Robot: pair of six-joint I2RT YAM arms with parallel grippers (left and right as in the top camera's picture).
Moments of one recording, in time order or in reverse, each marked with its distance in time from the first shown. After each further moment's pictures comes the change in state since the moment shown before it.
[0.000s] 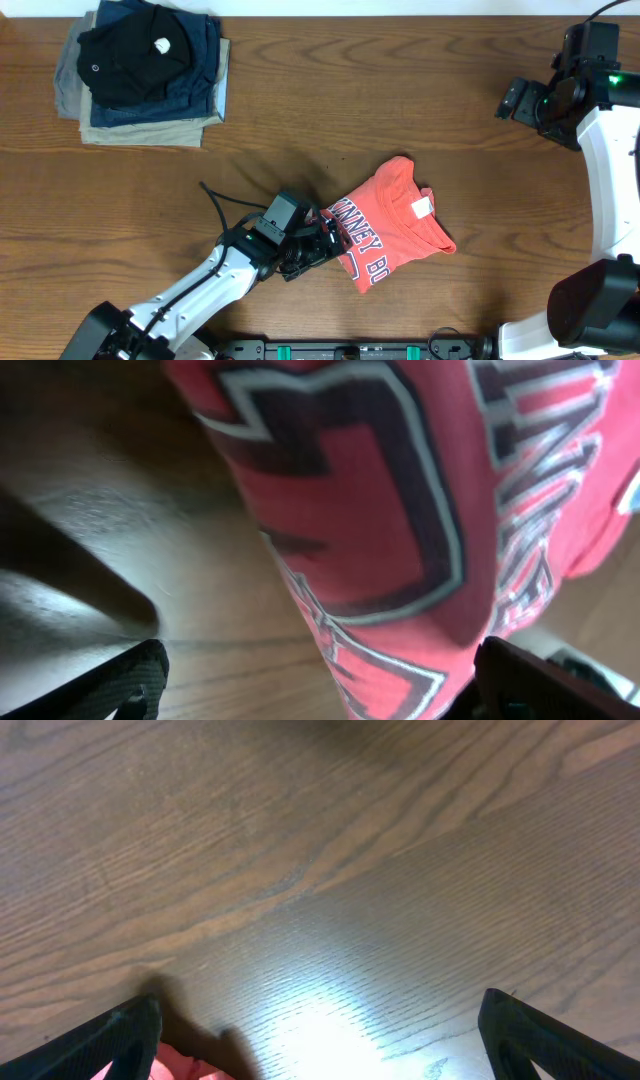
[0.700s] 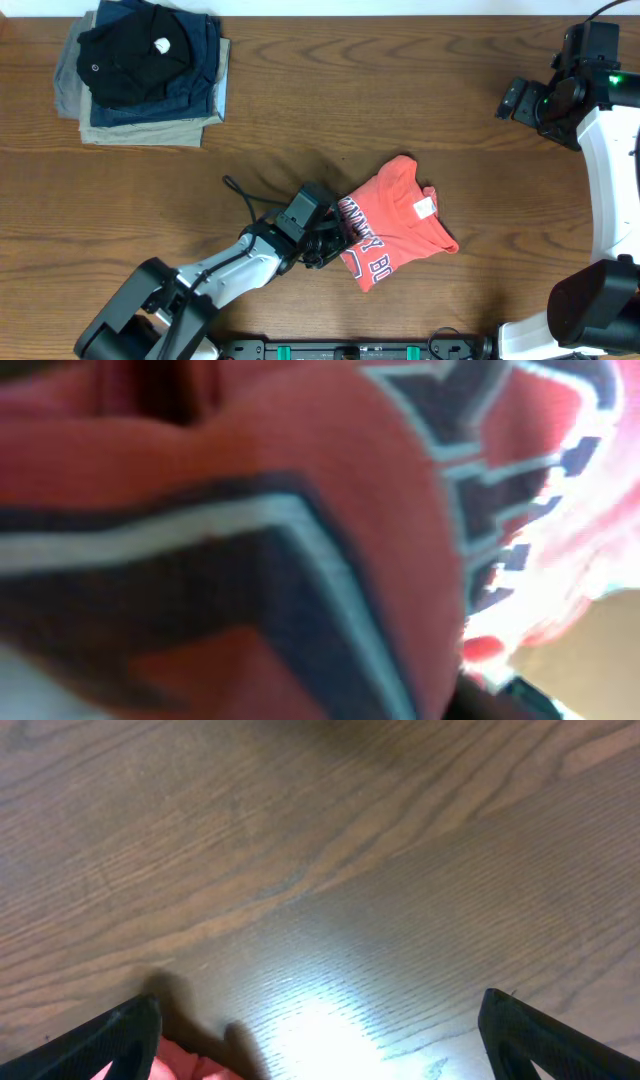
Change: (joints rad) left arm -0.066 0.203 0.024 0.272 -0.030 -0.183; right arm 0.000 0.000 0.000 0.000 0.000 0.000
